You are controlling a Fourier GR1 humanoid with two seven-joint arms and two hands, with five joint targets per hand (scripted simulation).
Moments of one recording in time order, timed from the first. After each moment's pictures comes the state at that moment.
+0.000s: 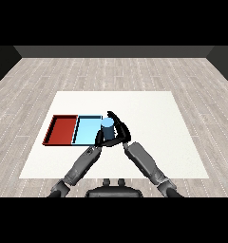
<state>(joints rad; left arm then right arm) -0.46 0.00 -0.47 -0.95 0.28 0.45 -0.42 -0.50 0.00 0.49 -1.29 -0.35 -0.26 -0.27</state>
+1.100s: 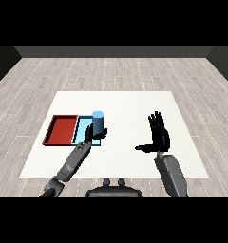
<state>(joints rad) -0.49 0.10 -0.33 -0.89 0.18 0.43 -0.35 -0.11 -0.20 0.17 -1.75 -0.43 -0.10 -0.25</state>
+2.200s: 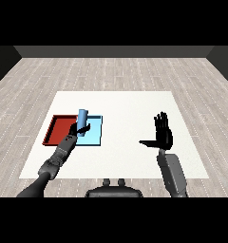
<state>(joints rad) -0.78 0.23 -0.14 -0.20 0.10 0.42 -0.14 -0.12 -0.17 0.06 -1.63 -0.42 -0.10 -0.26</state>
